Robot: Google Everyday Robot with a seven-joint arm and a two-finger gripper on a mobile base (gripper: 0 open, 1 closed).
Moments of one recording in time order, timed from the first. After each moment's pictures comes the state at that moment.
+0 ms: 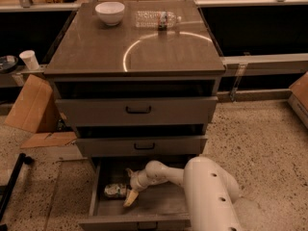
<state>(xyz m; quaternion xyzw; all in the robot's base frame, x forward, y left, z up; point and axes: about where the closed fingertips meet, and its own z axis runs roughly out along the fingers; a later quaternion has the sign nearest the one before) 0.598 0.146 0.137 -0.66 0.65 0.25 0.28</state>
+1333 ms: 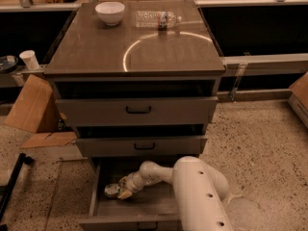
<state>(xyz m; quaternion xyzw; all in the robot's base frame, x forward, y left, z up) 0.592 0.168 0.118 -0.67 0.65 0.26 0.26</state>
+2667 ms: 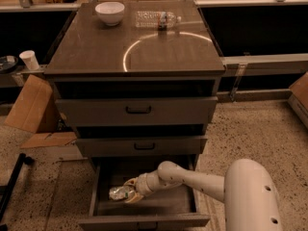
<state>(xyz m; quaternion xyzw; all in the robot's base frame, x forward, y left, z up) 0.530 0.119 0.242 -0.69 0.58 0.30 0.33</state>
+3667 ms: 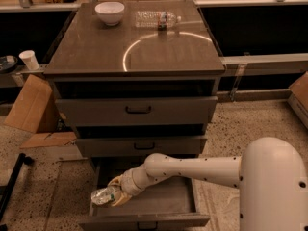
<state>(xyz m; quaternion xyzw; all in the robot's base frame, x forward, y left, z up) 0.475 0.160 0.379 -0.74 0.52 0.29 0.32</state>
